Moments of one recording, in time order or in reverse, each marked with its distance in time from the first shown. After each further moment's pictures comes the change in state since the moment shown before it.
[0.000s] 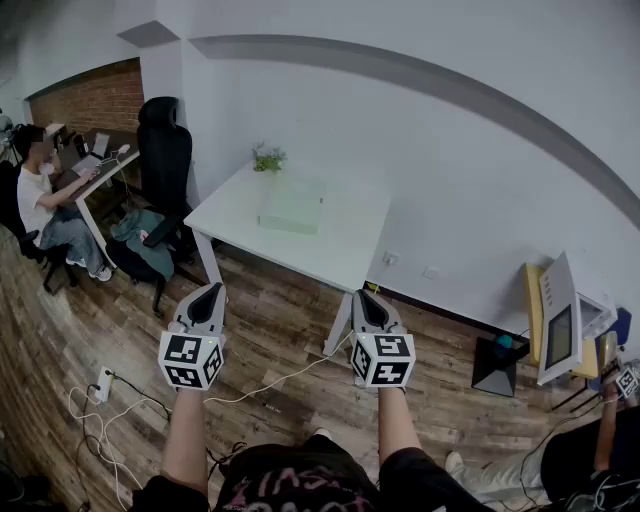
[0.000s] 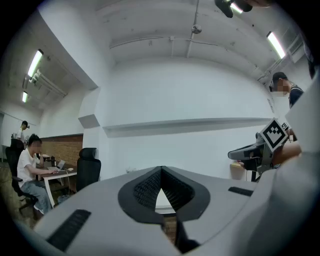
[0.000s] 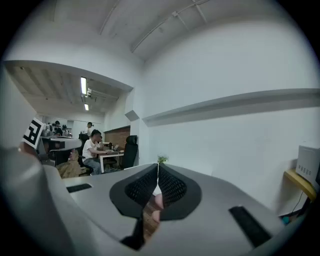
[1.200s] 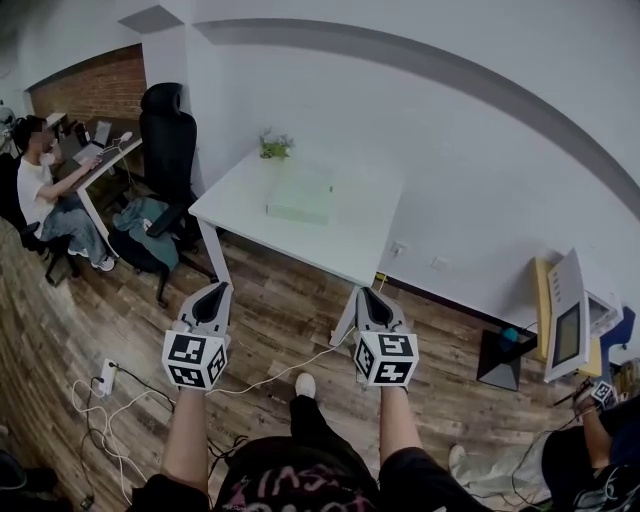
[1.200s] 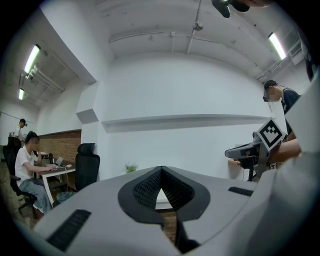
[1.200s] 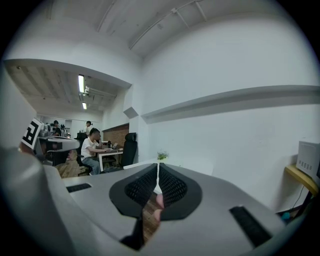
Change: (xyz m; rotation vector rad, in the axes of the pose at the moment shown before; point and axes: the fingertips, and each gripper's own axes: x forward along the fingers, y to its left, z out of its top) left arm 0.007 0.017 -0.028 -0.005 0.043 -0.029; right arm 0.022 0.011 -0.023 0.009 0.025 -0.016
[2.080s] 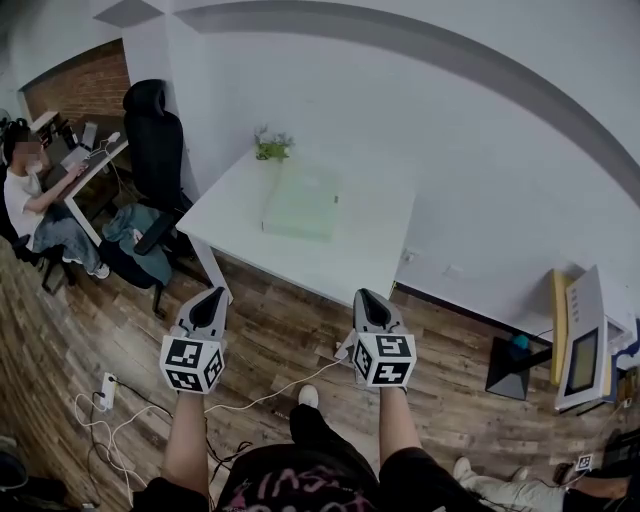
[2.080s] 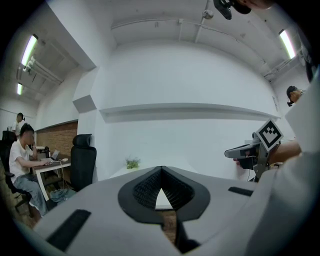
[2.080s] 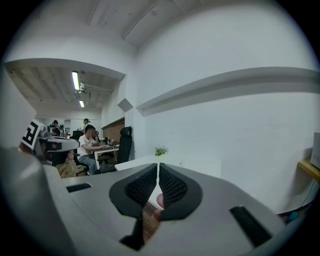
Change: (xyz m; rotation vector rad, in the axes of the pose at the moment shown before) left arm 0.138 0.060 -0.034 -0.023 0.072 0.008; right arm 0.152 -0.040 -0.019 0.027 0.068 0.018
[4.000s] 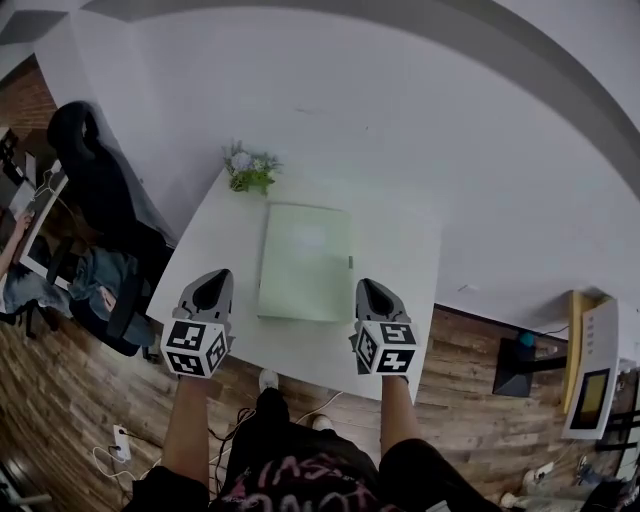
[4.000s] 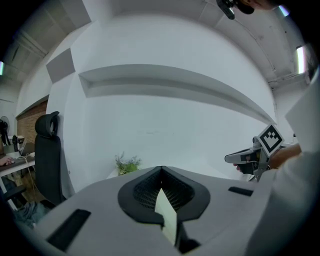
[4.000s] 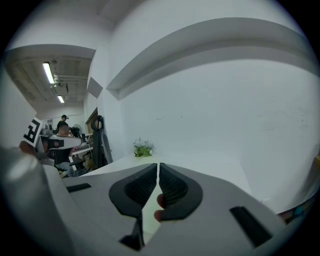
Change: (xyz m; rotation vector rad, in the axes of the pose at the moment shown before) left arm 0.379 0.164 0.000 -0.049 0.132 -0.156; right arm 0.356 -0.085 0.024 0.102 0.160 -0.116
